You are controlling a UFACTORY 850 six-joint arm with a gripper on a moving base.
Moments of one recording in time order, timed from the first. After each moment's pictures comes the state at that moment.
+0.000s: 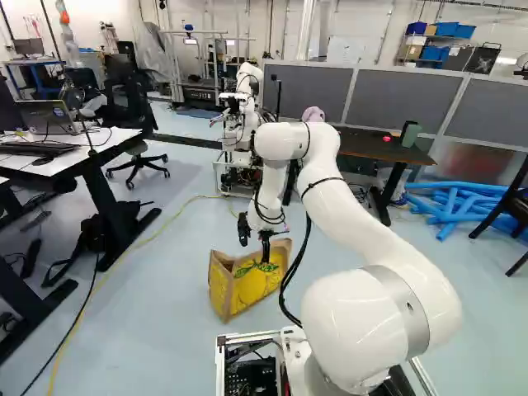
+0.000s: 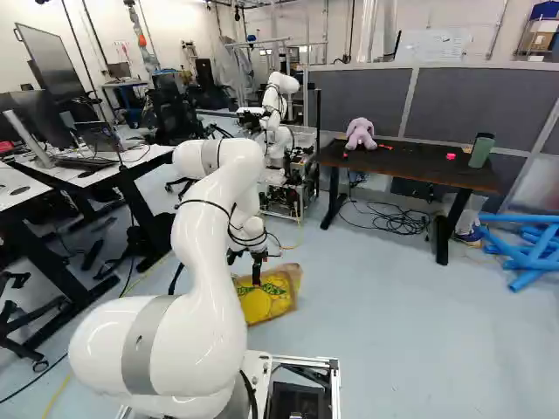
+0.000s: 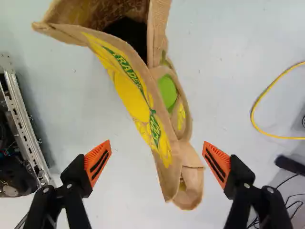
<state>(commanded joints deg) 5.9 -72.9 -75.5 -31.5 4.0 -51.1</state>
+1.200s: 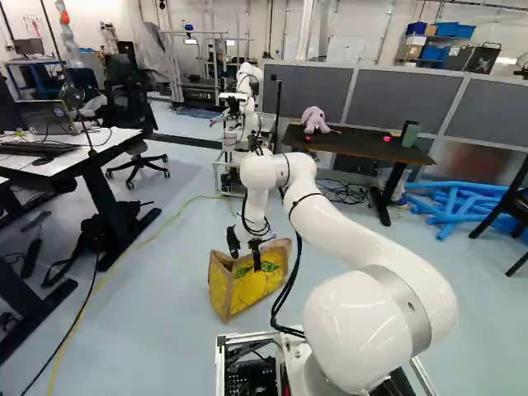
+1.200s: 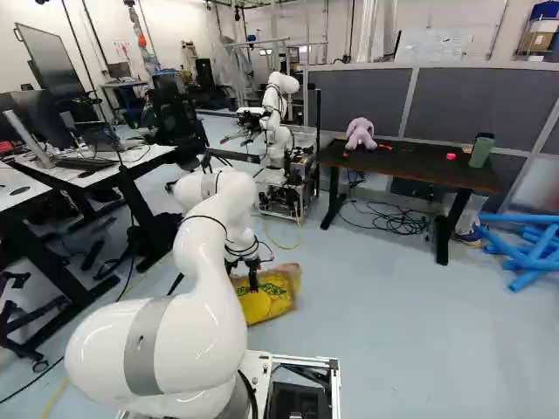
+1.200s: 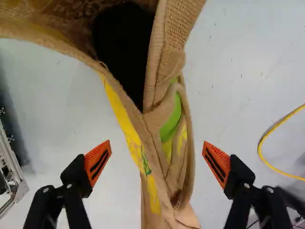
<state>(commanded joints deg) 11.6 -88.1 -93.8 -34.4 -2.2 -51.2</state>
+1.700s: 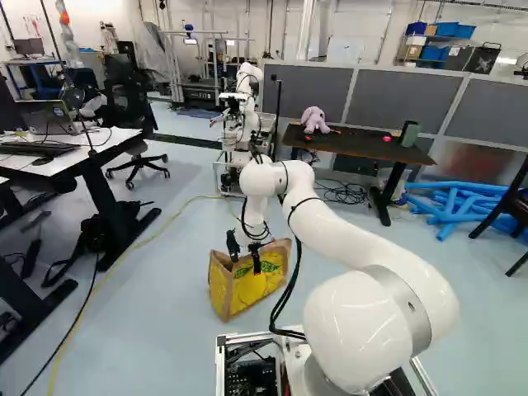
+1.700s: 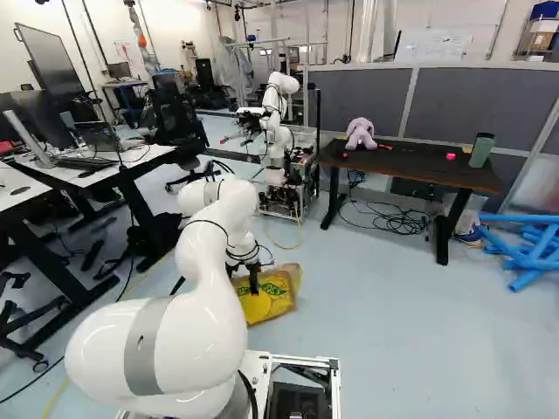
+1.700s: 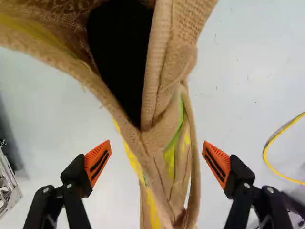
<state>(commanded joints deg) 11.7 -91.3 -97.1 -34.4 -2.2 -51.2</state>
